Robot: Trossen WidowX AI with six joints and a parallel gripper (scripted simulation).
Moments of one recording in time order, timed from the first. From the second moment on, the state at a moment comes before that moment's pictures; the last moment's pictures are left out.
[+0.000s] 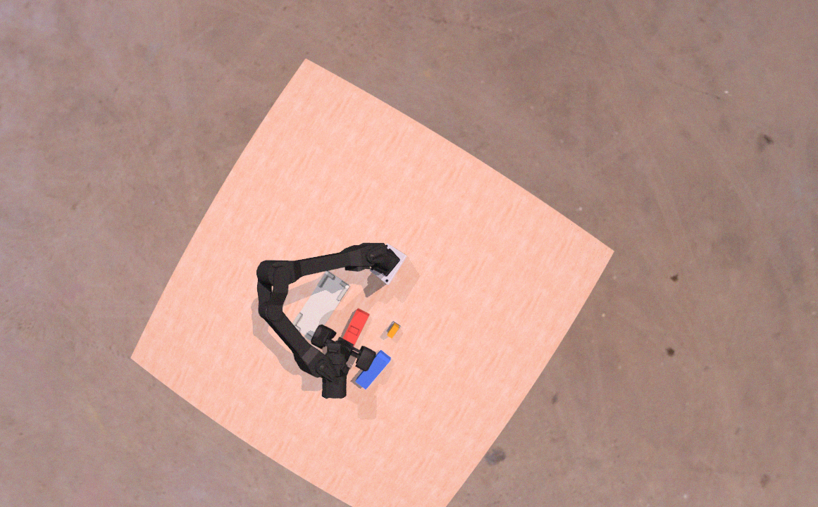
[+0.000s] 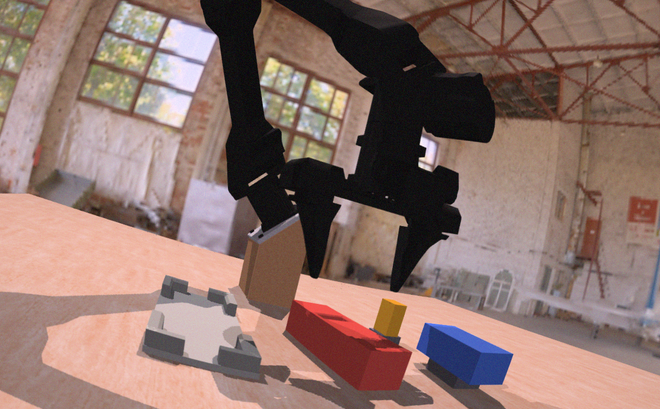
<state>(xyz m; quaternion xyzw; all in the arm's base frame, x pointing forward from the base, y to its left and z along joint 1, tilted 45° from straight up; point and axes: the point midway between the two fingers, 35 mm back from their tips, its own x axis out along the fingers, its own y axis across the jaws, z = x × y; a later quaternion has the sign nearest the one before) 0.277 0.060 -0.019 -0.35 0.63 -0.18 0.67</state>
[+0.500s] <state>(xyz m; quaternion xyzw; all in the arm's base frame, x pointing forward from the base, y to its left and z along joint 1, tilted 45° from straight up) 0.281 0.038 -0.042 -0.36 0.63 -0.18 0.67</state>
